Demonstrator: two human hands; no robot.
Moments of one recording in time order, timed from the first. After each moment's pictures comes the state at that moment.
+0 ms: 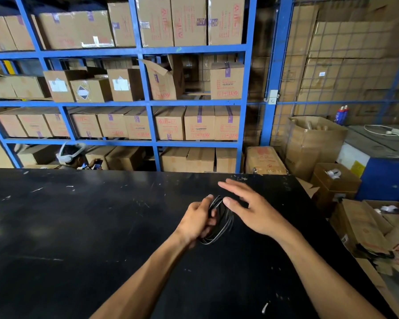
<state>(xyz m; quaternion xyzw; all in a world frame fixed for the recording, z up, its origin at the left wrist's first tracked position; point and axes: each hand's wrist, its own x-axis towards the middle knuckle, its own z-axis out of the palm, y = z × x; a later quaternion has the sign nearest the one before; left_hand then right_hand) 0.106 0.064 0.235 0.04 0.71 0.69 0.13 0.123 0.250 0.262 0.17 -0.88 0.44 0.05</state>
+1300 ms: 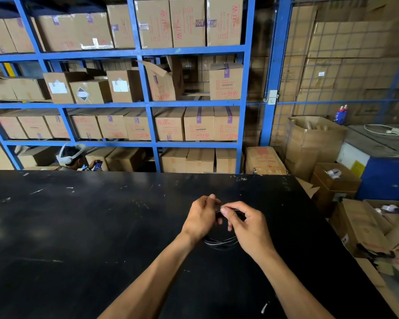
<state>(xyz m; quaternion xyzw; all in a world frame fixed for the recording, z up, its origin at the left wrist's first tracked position) 0.109 0.083 0.247 0.04 0.77 0.63 0.07 0.142 0.221 0.214 0.06 -0.78 0.59 0.20</state>
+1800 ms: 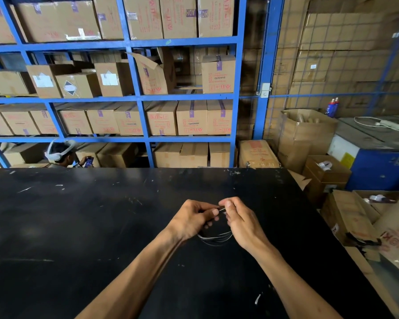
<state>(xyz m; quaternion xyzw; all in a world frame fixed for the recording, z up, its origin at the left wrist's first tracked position) 0.108 0.067 0.236 0.16 0.77 0.60 0.12 0.128 0.235 0.195 0.01 -0.84 0.52 0.13</state>
